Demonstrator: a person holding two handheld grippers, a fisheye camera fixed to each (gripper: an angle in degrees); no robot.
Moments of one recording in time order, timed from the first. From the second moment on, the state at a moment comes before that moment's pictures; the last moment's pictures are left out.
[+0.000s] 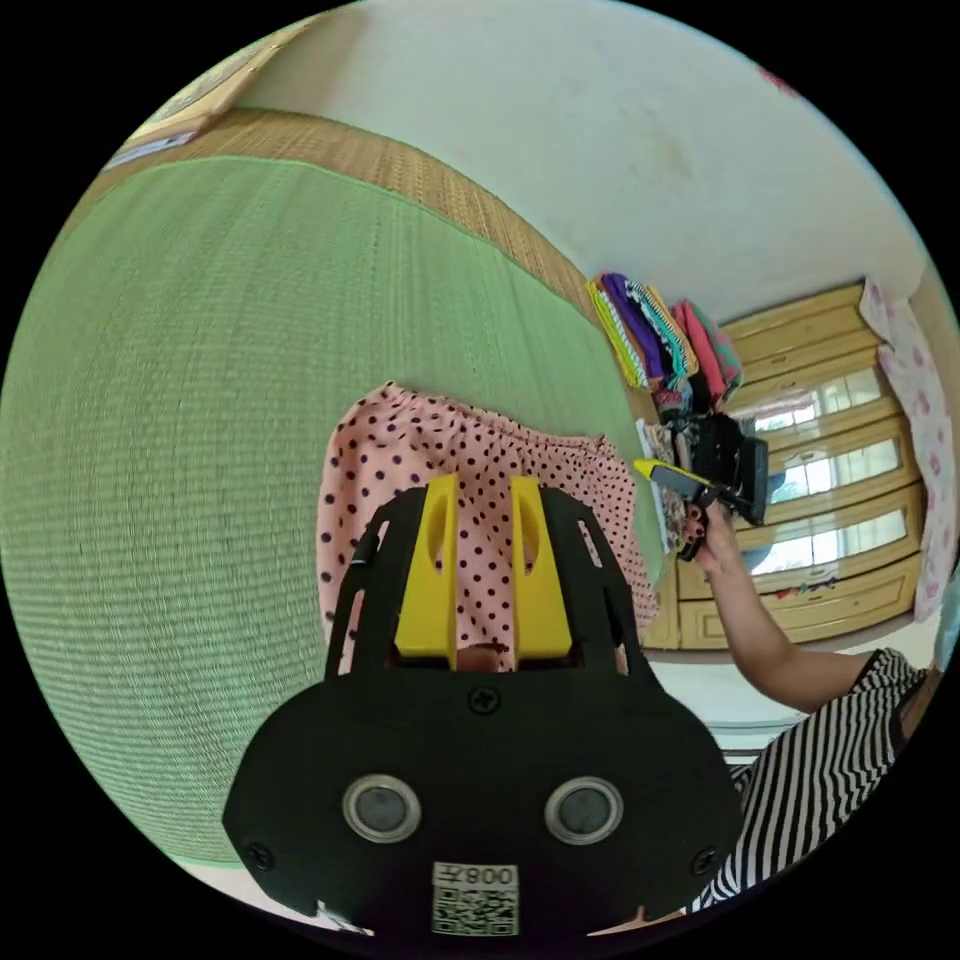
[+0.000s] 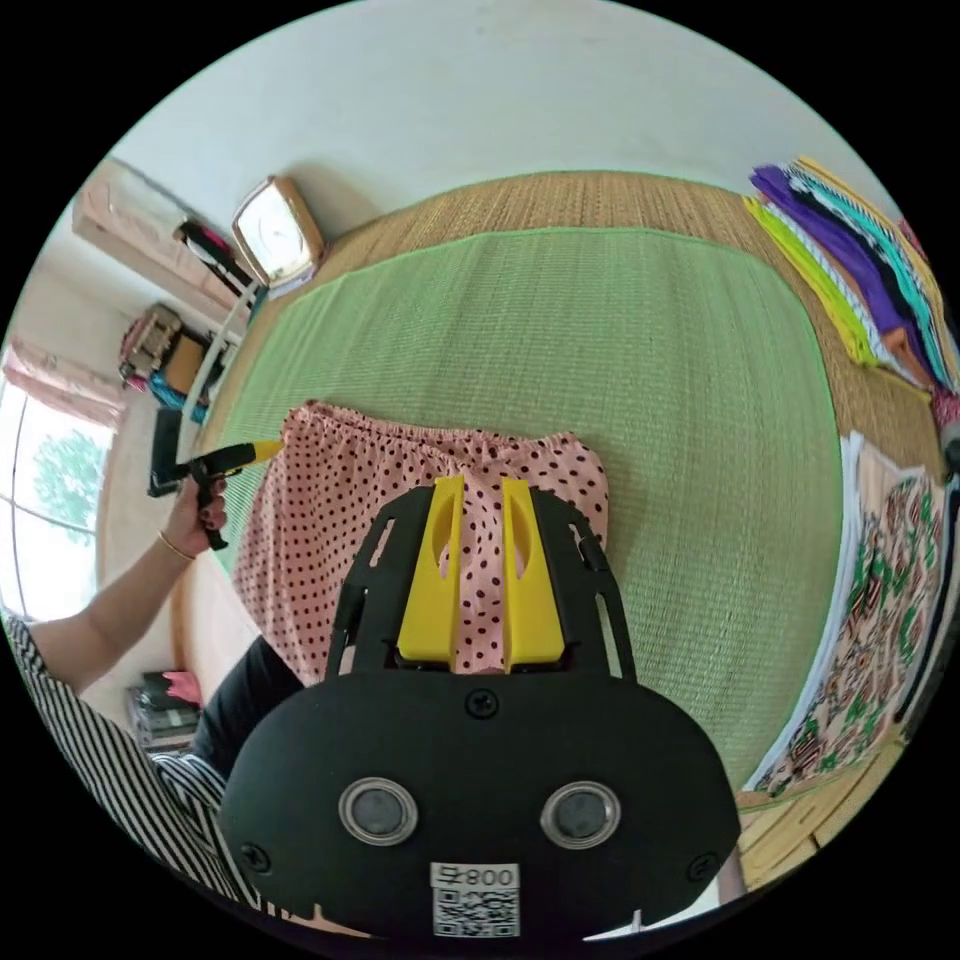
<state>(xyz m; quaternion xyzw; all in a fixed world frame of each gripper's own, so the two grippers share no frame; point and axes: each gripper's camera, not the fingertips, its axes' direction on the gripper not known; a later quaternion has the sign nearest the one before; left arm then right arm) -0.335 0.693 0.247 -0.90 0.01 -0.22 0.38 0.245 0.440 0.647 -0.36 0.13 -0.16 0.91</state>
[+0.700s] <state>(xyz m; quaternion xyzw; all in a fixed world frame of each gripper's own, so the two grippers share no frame) -0.252 0.723 0.250 -0.93 0.03 -0.06 0.36 0.198 0.478 0.683 -0.36 0.22 -0.20 0.89</state>
